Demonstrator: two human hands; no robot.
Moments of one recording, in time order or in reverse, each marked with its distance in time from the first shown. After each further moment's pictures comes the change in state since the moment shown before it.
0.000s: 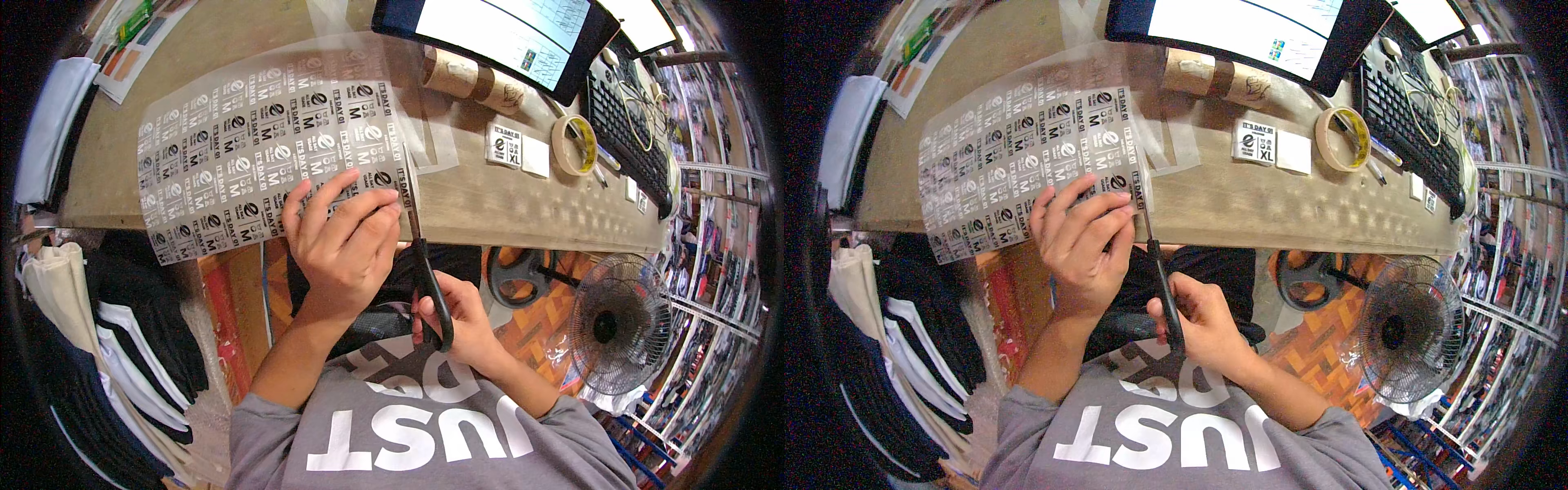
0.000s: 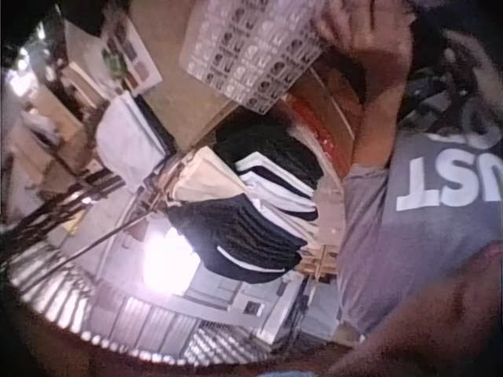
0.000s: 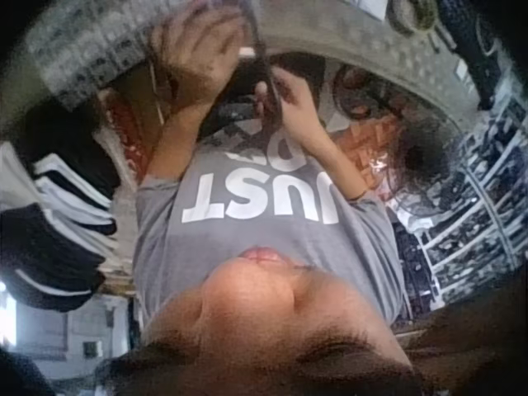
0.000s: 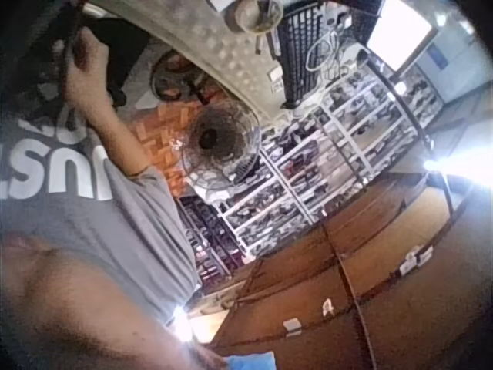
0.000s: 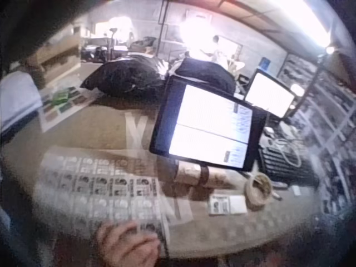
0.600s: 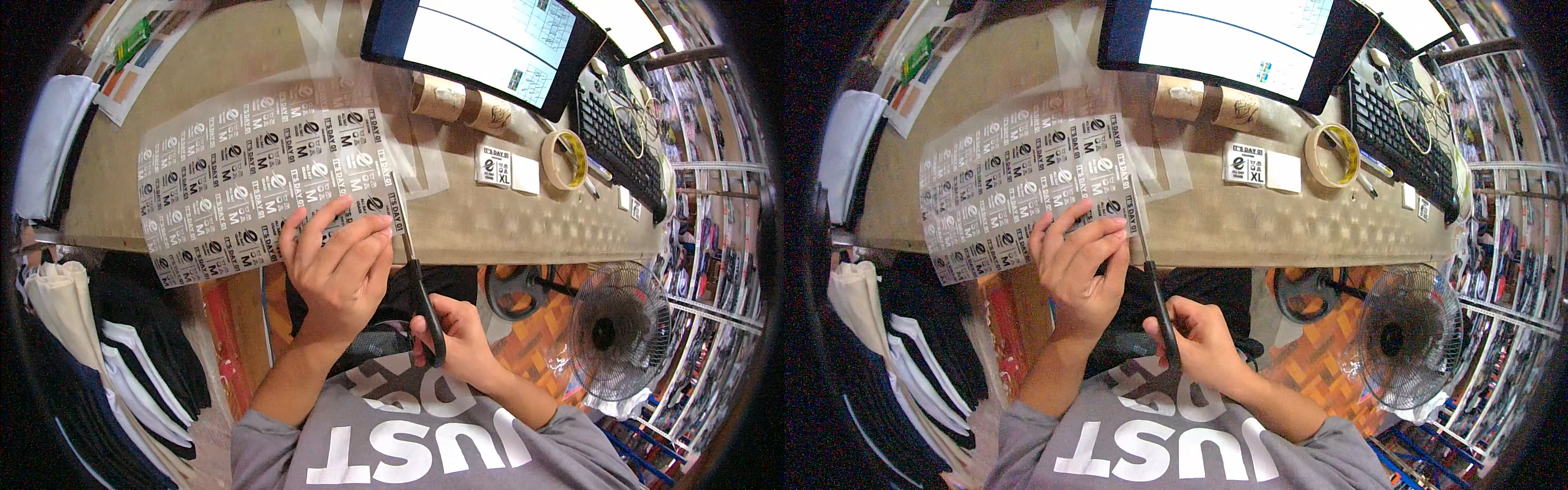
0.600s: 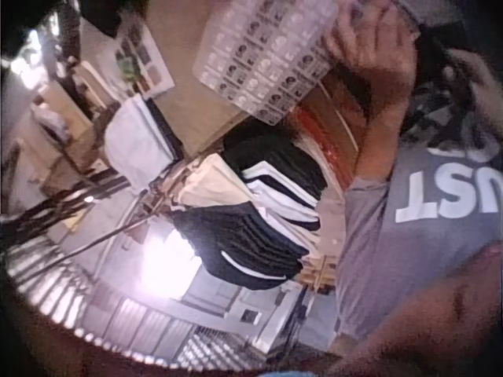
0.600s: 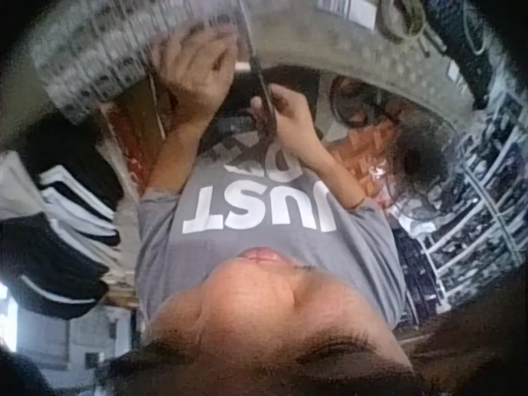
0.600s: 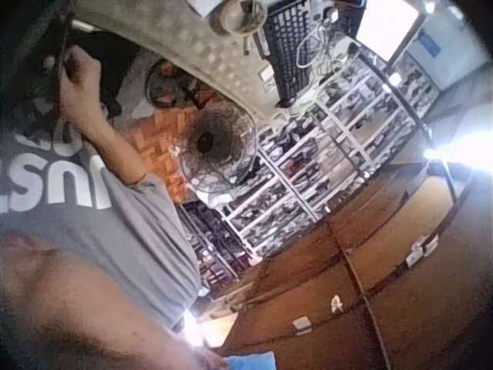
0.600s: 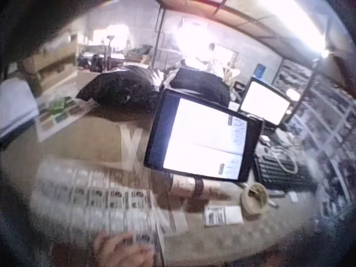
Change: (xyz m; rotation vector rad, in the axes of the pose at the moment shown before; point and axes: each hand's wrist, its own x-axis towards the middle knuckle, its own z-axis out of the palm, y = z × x) left_hand 0.003 0.001 -0.001 -0.040 0.008 -0.031; right_hand -0.004 -0.006 0.002 0.012 0.071 0.078
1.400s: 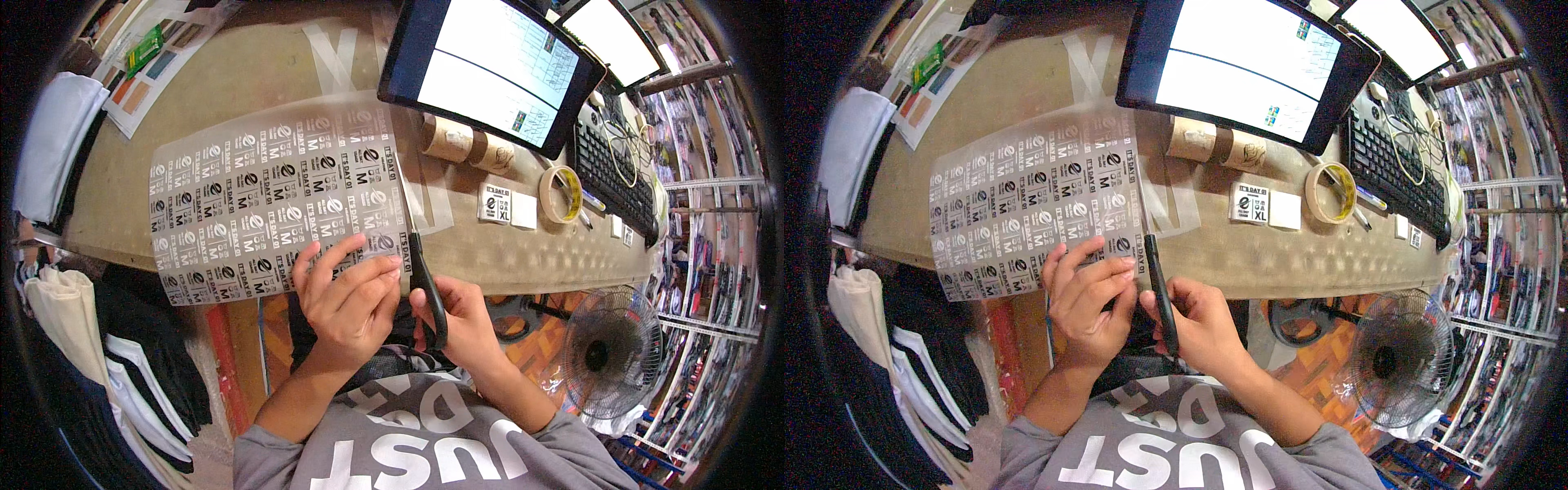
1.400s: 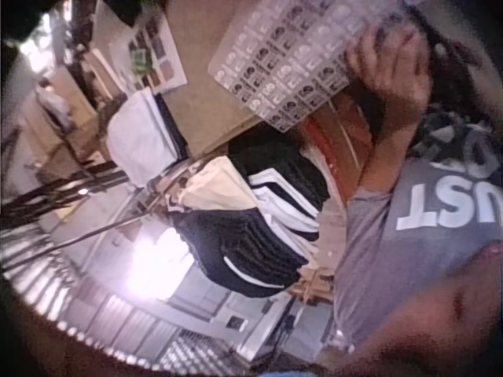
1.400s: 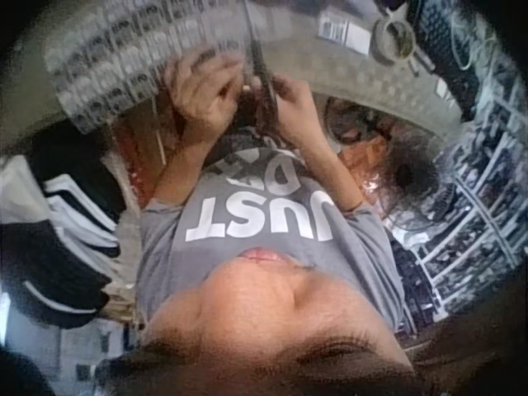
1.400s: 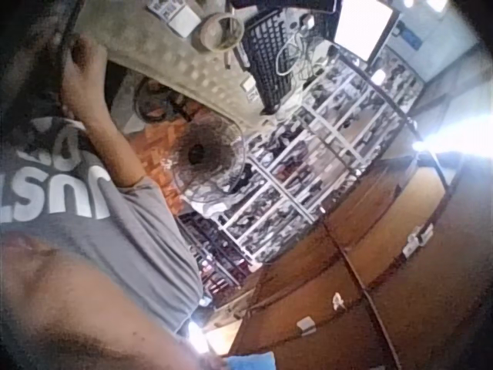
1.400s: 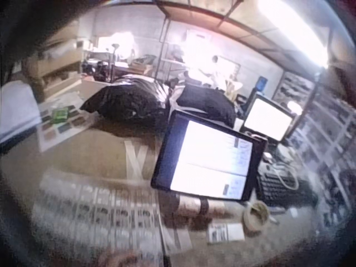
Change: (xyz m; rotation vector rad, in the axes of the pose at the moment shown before) left_hand 0.002 0.000 -0.012 -0.113 -0.019 -0.035; right_hand 0.037 -0.043 0.008 -0.056 0.061 -0.052
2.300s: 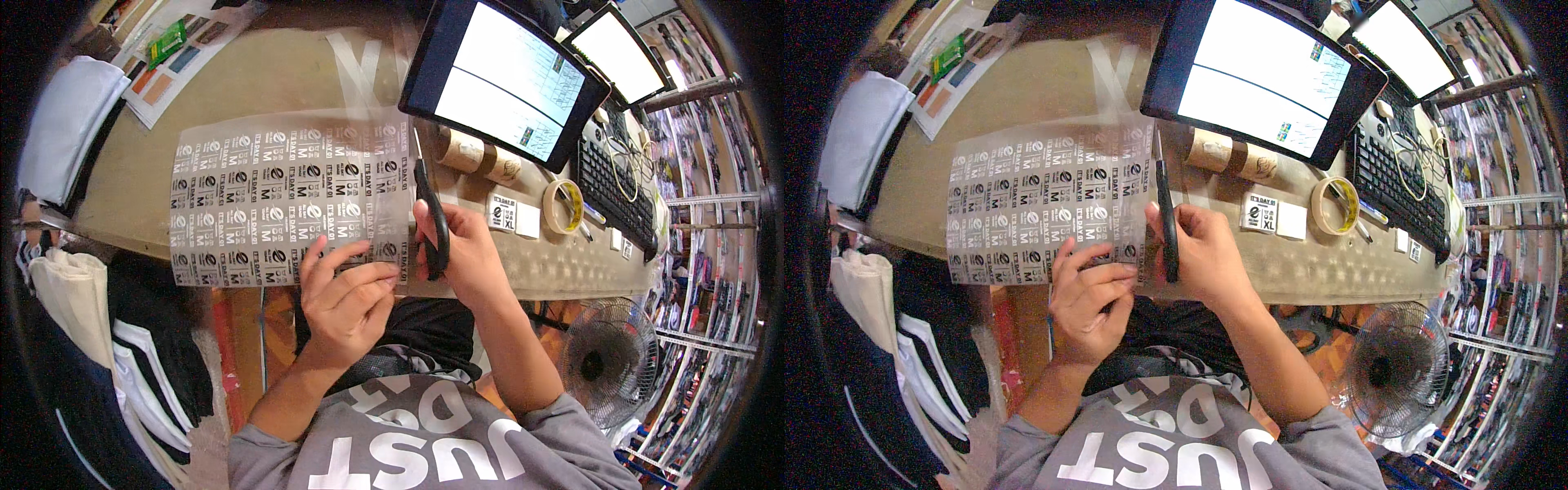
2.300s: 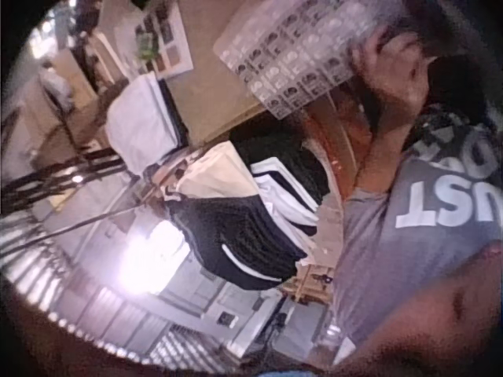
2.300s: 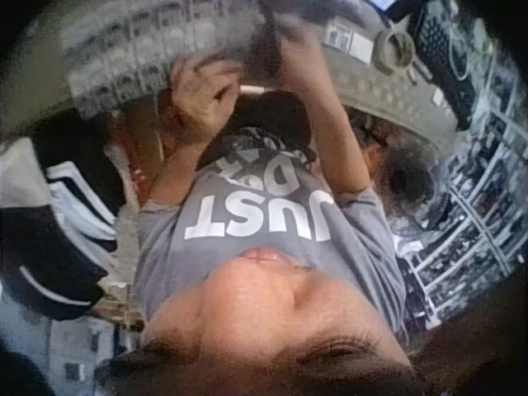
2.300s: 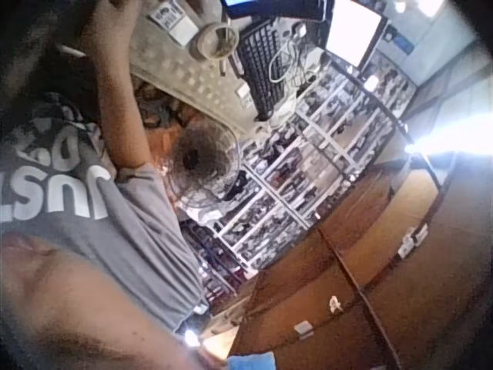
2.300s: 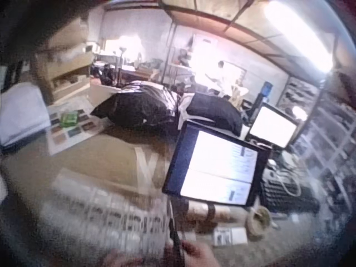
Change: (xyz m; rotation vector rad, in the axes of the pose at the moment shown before) left_hand 0.000 -0.009 -0.017 -0.083 -0.020 0.013; right_hand 0.057 -0.048 0.007 -0.084 0.021 -0.175
